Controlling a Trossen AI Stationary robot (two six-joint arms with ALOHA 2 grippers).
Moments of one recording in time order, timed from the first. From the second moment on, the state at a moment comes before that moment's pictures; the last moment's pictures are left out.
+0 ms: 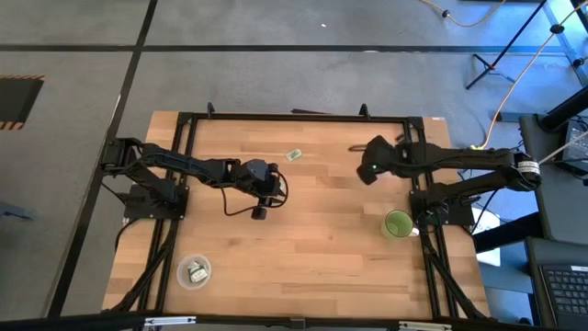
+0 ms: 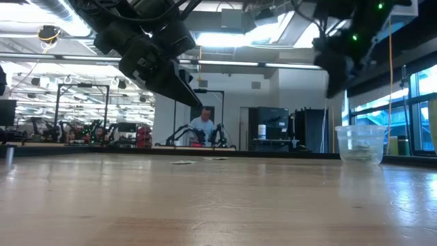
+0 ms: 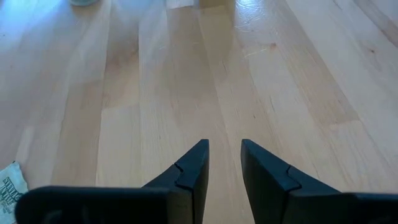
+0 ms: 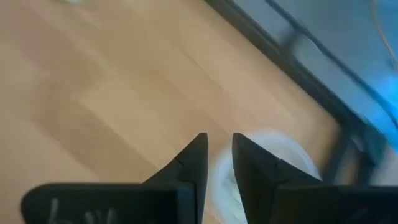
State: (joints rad) left arm 0.07 1.49 0.75 0.06 0.14 0.19; right arm -0.15 1.14 0.87 -0.92 0.61 0.55
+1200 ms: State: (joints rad) left arm 0.07 1.49 0.75 0.01 0.11 0.20; right arm 0.12 1.35 0.84 -0.09 0.49 0.07
